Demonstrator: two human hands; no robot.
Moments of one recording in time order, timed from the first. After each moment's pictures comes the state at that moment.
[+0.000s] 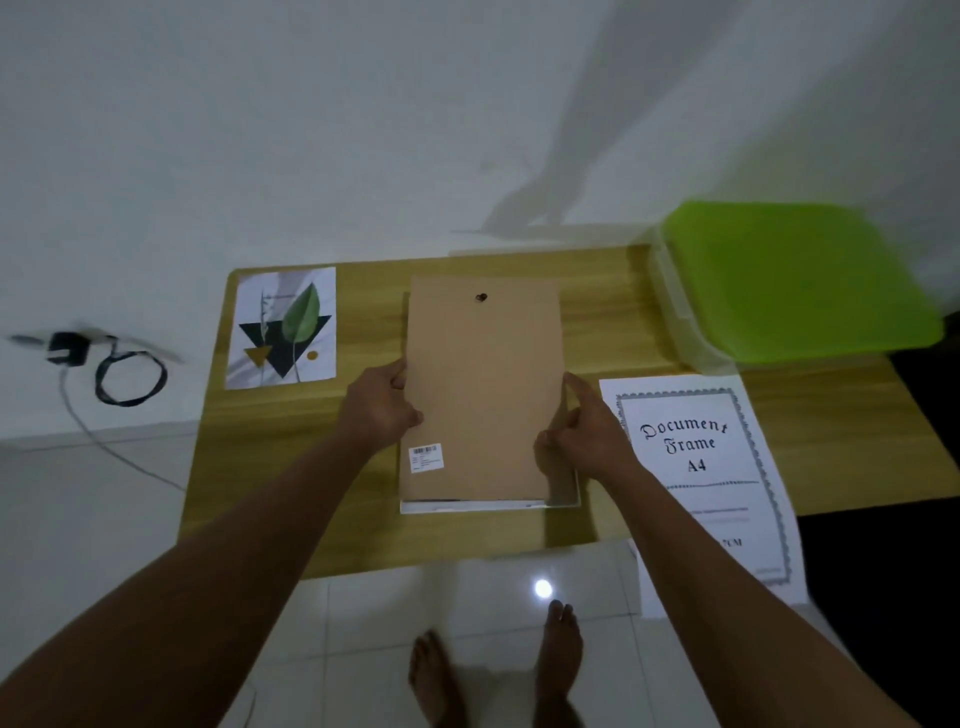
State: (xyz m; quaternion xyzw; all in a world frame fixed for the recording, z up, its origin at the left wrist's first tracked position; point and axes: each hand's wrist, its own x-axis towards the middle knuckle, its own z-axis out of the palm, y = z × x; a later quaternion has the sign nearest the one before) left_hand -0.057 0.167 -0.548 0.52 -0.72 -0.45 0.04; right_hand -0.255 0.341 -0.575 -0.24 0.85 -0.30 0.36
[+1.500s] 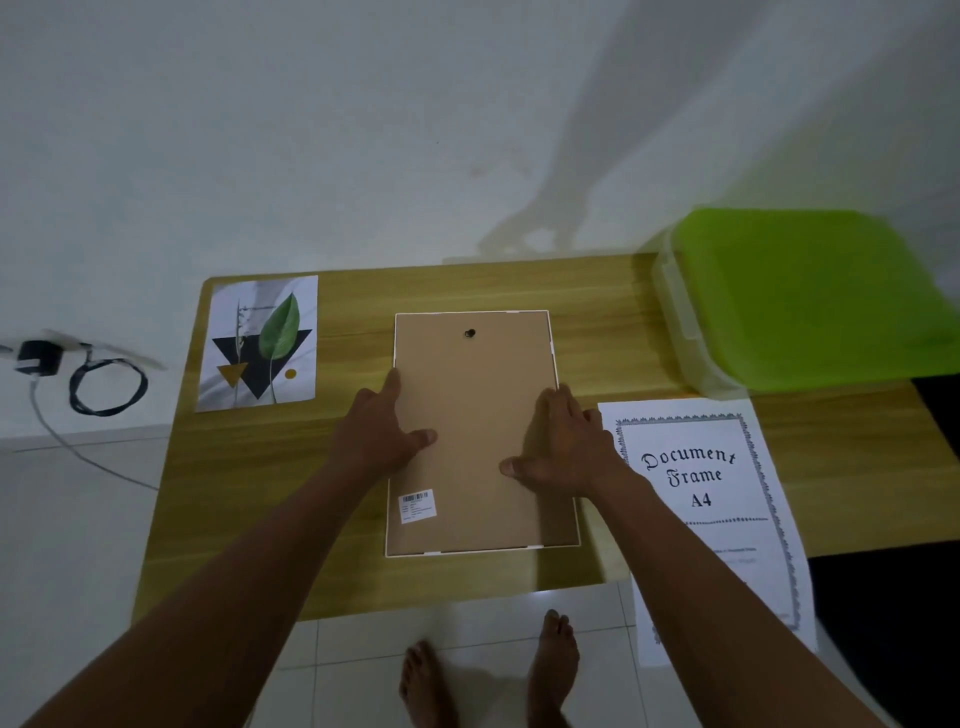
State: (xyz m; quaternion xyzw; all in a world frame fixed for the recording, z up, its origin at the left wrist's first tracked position) left_hand -0.078 0.158 -0.583 0.51 -0.79 -0.32 -0.08; right_hand -0.269 0.313 -0.569 -0.40 0.84 -0.05 0.35
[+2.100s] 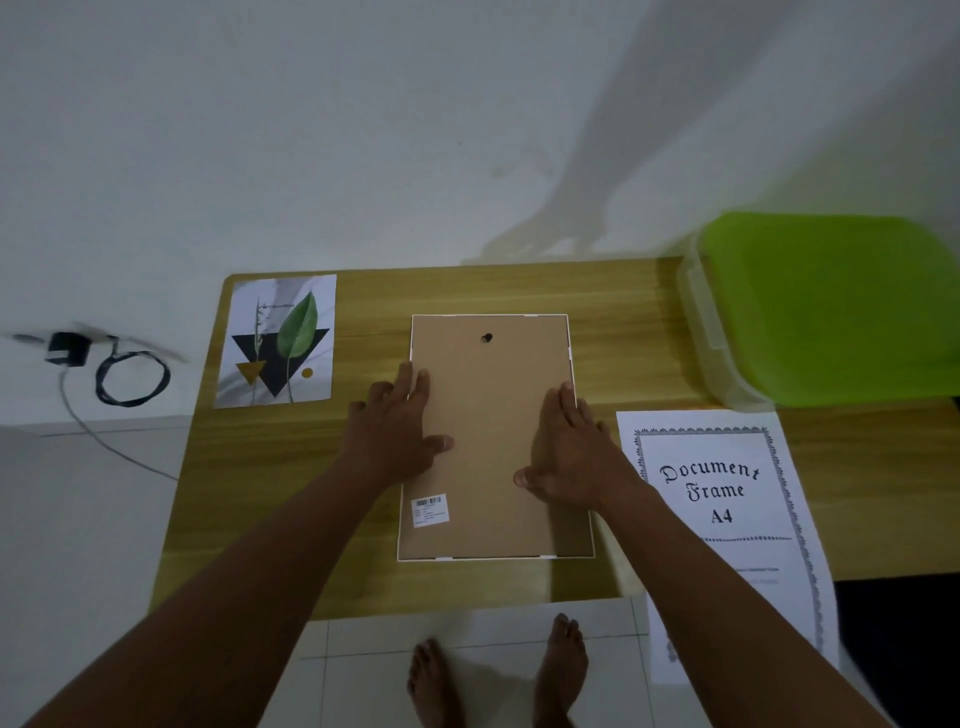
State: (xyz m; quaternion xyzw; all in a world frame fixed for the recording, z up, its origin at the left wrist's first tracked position) left_hand -0.083 0.153 -0.584 0.41 -0.89 -0.13 -0.17; right_hand -0.270 0.307 -0.580 -0.49 0.81 -0.01 0.33
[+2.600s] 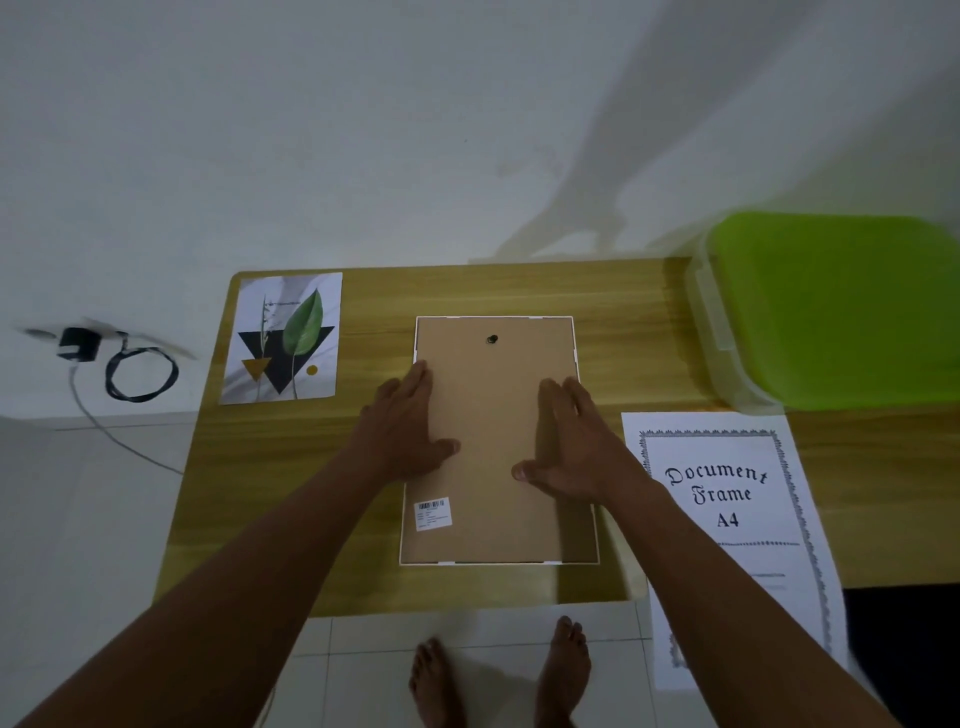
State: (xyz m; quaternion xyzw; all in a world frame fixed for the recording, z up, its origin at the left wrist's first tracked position) left_hand -0.081 0.146 -0.596 0.39 -0.88 -0.22 -0.16; right_hand -0.276 0.305 -0.581 -0.47 0.80 -0.12 0.35
